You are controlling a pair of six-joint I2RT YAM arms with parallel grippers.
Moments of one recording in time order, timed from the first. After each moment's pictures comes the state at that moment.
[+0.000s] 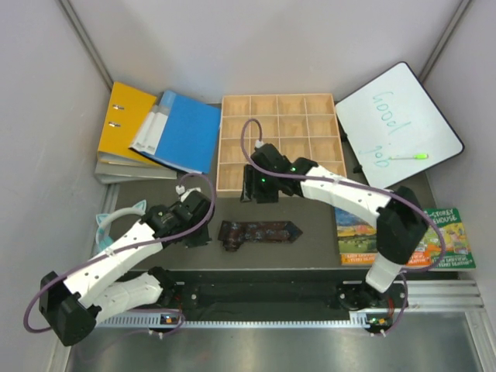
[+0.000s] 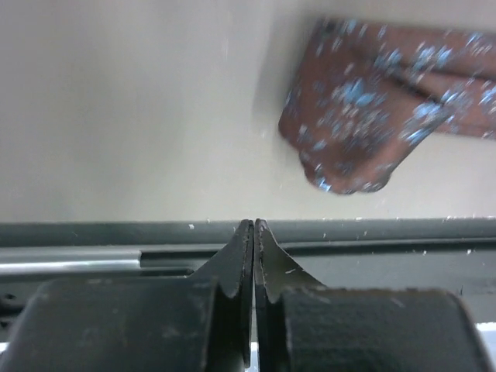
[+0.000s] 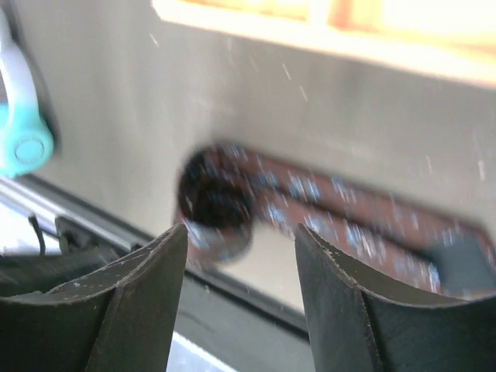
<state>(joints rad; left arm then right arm) -0.73 0.98 0.81 -0.99 -0.18 -0.84 0.87 1.64 1.30 -0.57 -0.04 0.81</state>
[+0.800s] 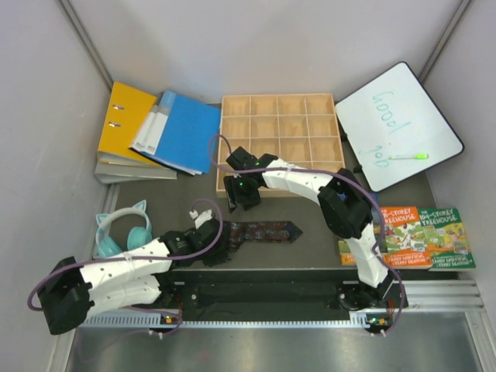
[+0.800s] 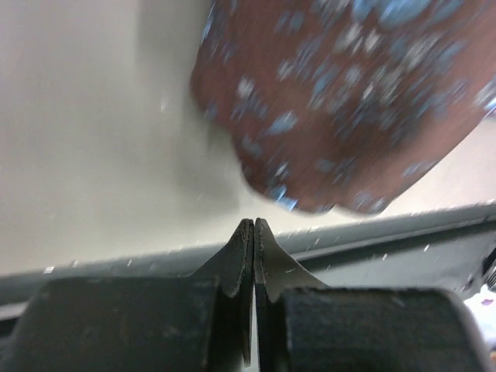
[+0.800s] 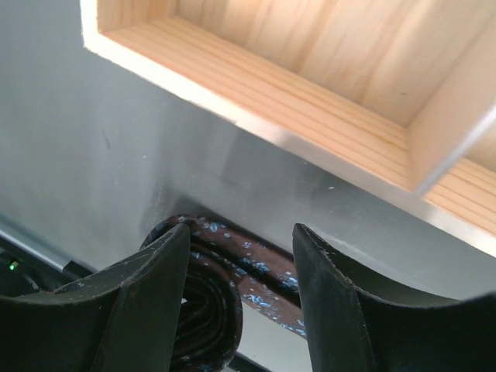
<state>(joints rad) -0.95 0.95 0.42 -0.52 -0.09 -1.19 0.87 2.14 1.70 -0.70 -0.16 0.59</state>
